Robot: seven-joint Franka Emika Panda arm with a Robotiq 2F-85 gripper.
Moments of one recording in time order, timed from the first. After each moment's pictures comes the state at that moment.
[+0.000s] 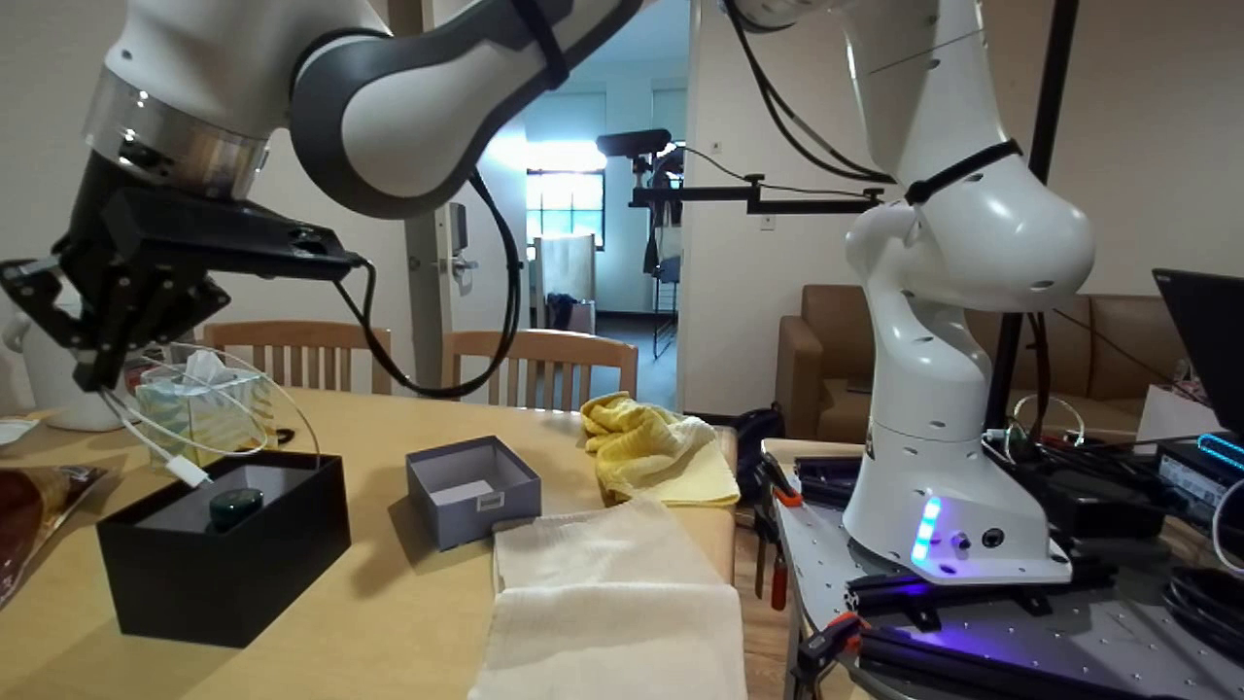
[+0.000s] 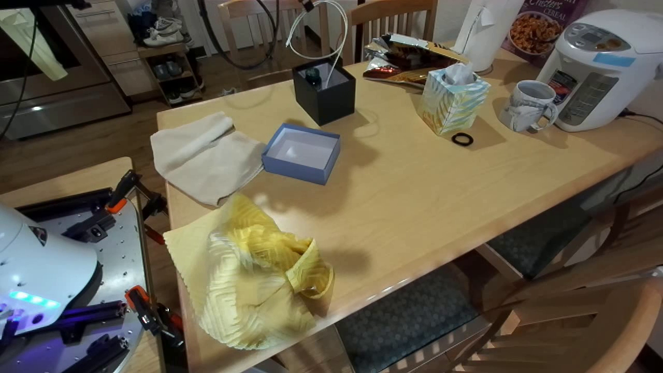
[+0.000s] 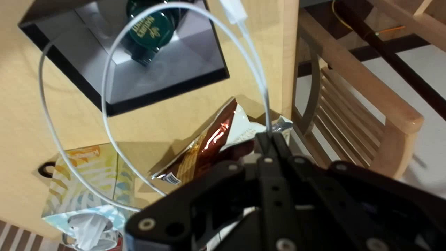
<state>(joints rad) 0.38 0.37 0.05 -1.81 -0.46 2.66 1.08</state>
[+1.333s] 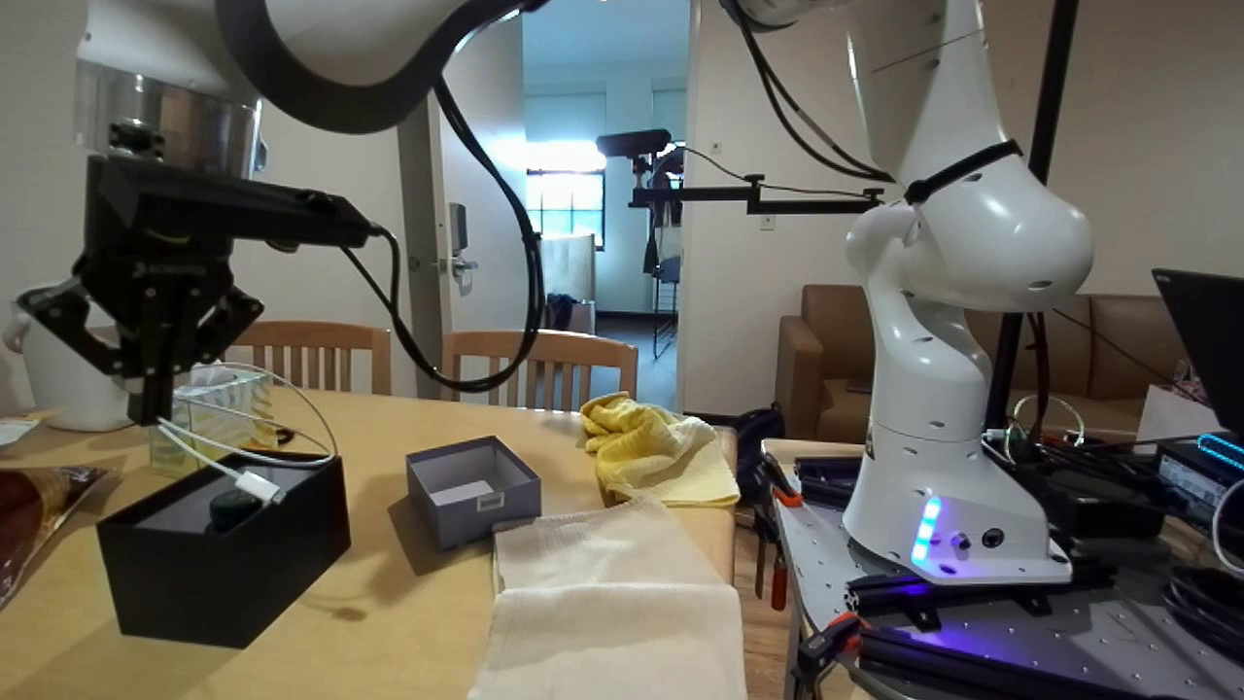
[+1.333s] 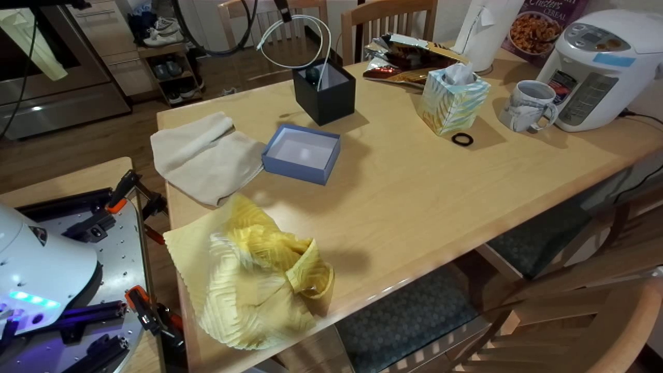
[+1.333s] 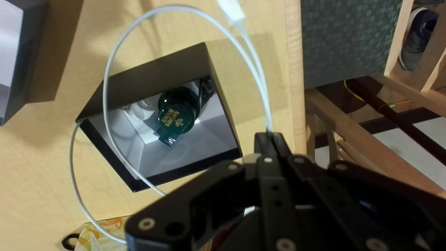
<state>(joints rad) 0.37 0.36 0.12 -1.75 -0.19 2.36 0.91</state>
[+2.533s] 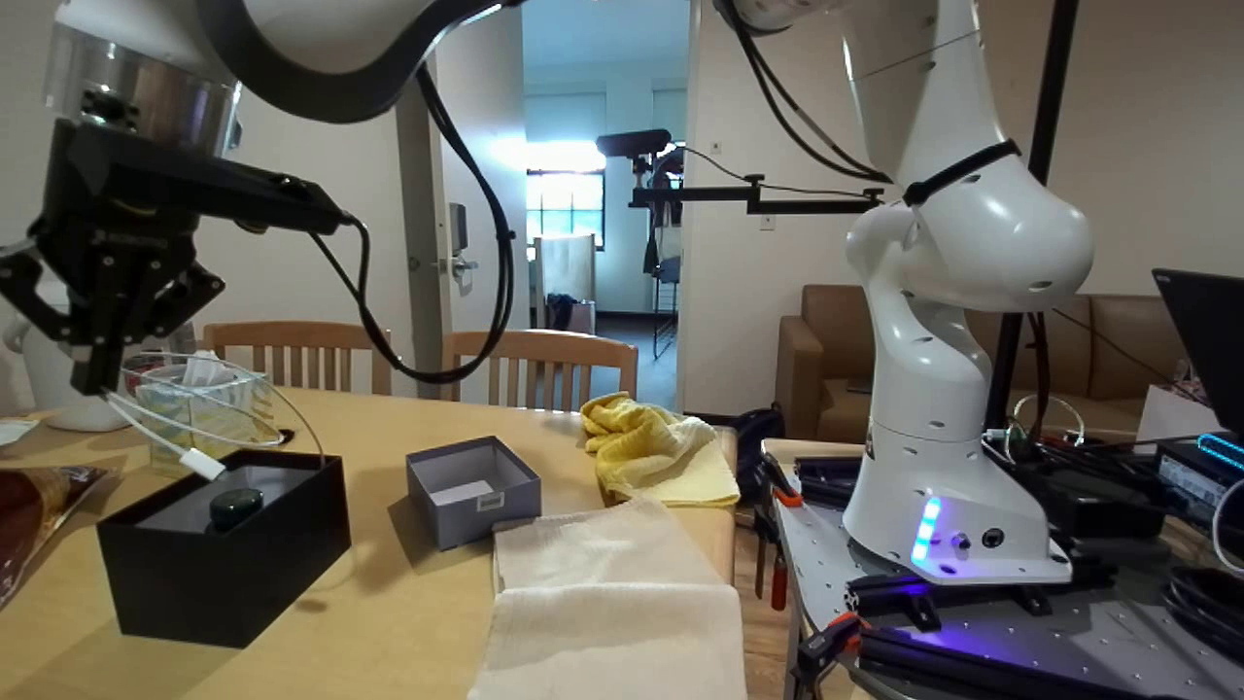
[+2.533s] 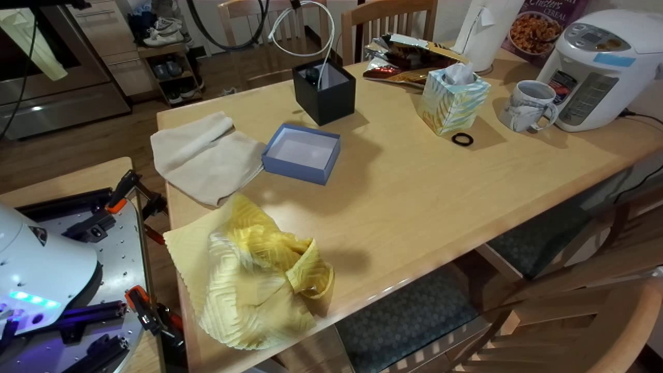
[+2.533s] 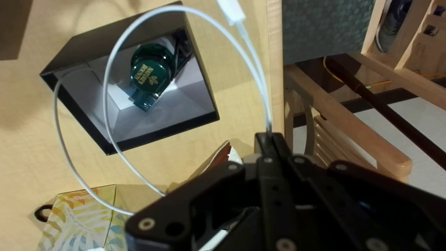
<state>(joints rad) 0.37 0.38 0.10 -1.70 -0.19 2.42 0.86</state>
